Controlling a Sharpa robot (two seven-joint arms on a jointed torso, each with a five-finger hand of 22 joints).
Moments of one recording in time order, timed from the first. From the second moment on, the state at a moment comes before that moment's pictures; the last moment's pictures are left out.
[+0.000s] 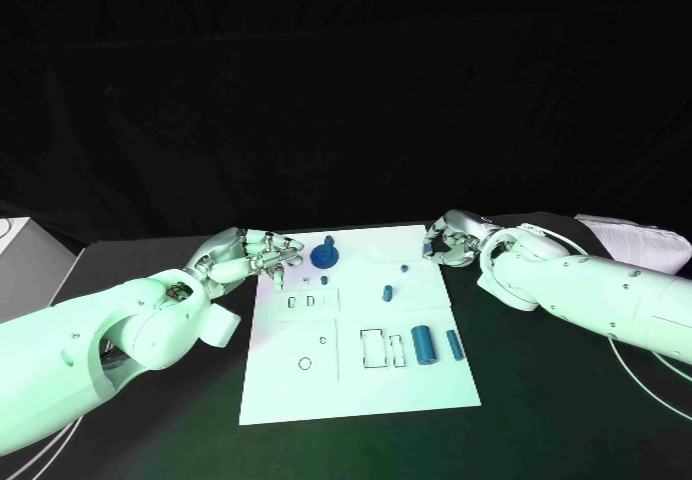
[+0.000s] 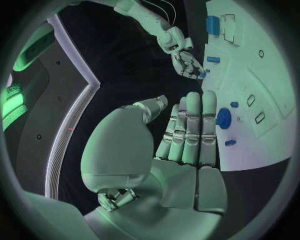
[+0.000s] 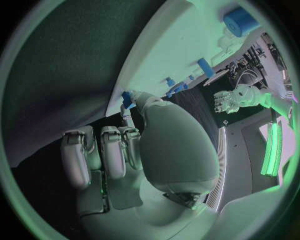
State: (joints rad) left arm 1.04 -0.96 0.22 1.60 -0.37 -0.15 0.22; left_hand 1.31 -0.19 0.60 0.10 0.05 0.89 0.19 0.26 0.24 1.18 0.12 0.10 0.10 1.10 0.05 0.85 0.65 0.17 0.96 0.14 1.02 0.57; right arm 1.31 -0.68 -0.12 1.11 -1.25 -0.36 -0.05; right_hand 1.43 -0.18 0.39 0.22 0.29 0.99 0.15 0.19 0.25 1.47 0.07 1.54 1.31 1.47 0.00 1.56 1.31 0.01 1.47 0.11 1.57 1.31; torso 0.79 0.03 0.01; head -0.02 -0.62
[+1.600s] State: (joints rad) left arm 1.04 -0.96 0.22 1.58 -0.35 -0.16 0.21; left_hand 1.31 -0.19 0.60 0.10 0.05 0.89 0.19 0.26 0.24 1.18 0.12 0.10 0.10 1.10 0.05 0.85 0.65 0.17 0.96 0.14 1.02 0.57; right arm 1.38 -0.52 -0.14 1.46 -1.24 -0.38 -0.46; right_hand 1.43 -0.17 0.43 0.20 0.29 0.99 0.14 0.20 0.25 1.47 0.07 1.55 1.31 1.46 -0.01 1.56 1.31 0.01 1.47 0.10 1.57 1.31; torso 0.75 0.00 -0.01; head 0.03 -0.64
